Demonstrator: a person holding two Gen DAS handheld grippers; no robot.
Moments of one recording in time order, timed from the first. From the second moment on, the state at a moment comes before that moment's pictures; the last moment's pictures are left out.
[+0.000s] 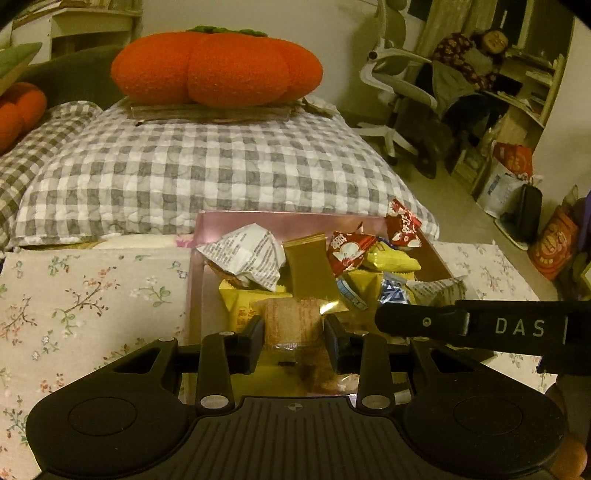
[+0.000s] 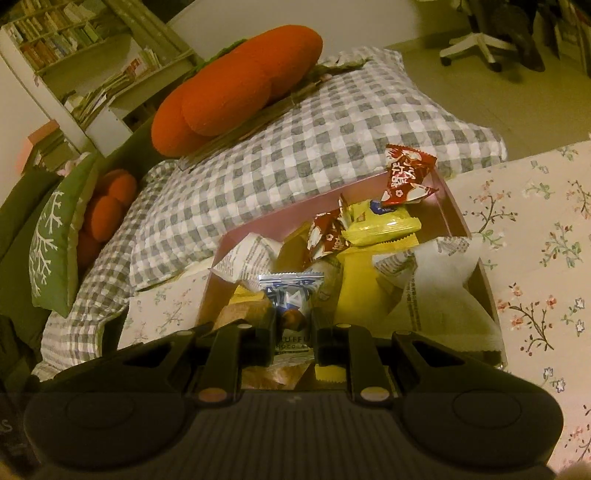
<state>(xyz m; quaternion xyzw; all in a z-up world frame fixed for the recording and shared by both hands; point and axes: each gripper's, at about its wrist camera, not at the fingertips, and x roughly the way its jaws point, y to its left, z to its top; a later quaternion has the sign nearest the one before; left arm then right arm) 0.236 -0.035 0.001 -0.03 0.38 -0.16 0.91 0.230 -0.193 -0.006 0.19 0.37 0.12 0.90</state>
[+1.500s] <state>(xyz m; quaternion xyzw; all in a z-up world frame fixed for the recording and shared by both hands) 0.147 -0.013 0.007 -0.02 0.42 -0.11 0.90 0.152 -0.213 0.017 0.15 0.39 0.08 0.90</state>
